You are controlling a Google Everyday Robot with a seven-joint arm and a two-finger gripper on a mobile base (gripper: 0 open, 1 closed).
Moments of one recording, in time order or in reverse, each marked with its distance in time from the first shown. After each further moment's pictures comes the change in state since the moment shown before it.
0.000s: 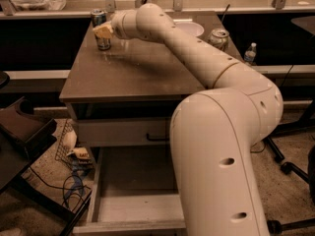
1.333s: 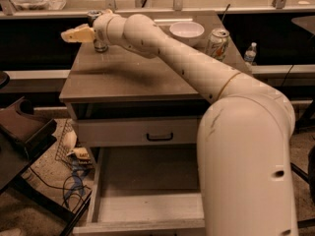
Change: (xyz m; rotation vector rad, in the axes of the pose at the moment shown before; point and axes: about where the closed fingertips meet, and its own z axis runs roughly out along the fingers) arm -0.046 0.070 -0.008 -0.054 -0.189 0.119
